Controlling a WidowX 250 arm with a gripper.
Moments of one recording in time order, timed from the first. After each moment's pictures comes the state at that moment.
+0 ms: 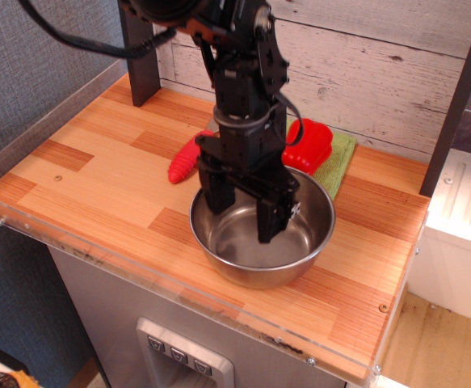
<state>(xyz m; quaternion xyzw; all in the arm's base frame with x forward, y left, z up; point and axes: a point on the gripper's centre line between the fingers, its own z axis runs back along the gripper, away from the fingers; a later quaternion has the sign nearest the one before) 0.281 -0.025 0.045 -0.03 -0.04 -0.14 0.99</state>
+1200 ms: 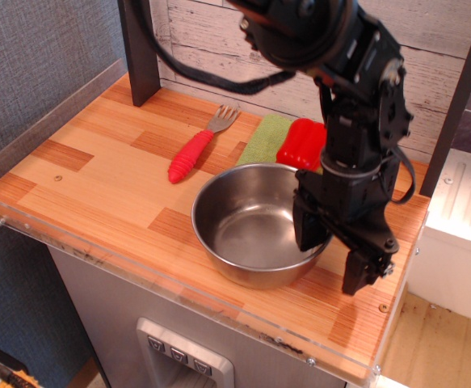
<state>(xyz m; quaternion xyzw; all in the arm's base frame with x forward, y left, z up) 0.281 -0.106 0.023 -0.02 -0.03 -0.26 0.97</state>
